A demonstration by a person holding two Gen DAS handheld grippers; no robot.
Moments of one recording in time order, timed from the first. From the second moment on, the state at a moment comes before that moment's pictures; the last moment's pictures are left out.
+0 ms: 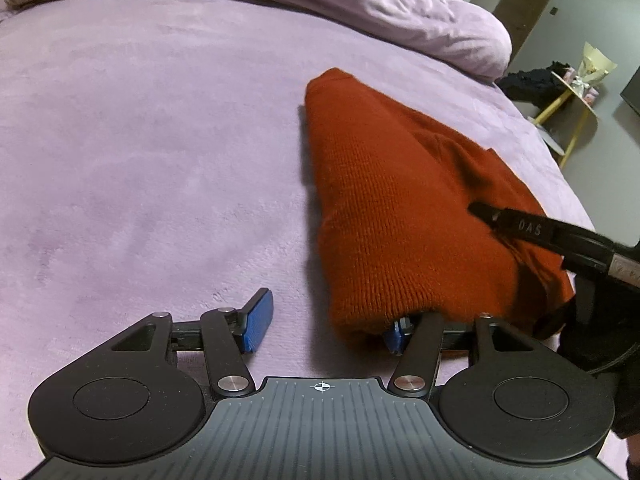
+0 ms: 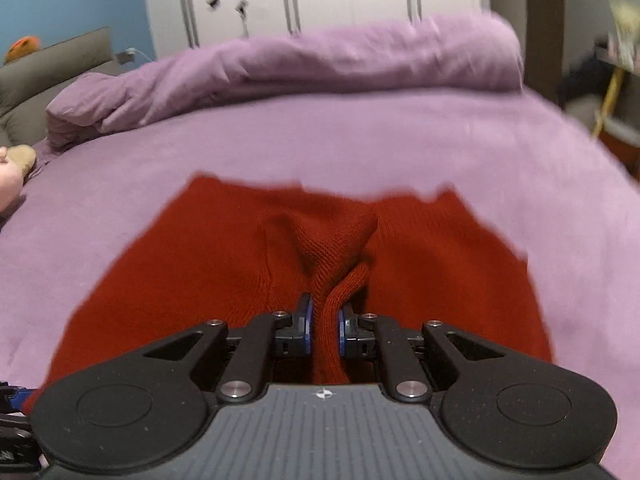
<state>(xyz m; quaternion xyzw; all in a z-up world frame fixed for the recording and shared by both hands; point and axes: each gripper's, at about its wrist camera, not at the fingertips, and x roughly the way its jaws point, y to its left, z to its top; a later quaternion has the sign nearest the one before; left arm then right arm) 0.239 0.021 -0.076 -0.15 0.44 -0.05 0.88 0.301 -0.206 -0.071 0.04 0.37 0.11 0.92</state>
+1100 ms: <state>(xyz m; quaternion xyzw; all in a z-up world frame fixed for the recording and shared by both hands) 0.239 0.013 -0.073 -0.12 0.44 -0.05 0.89 0.242 -0.284 -0.086 0.29 0.40 0.12 0.86</state>
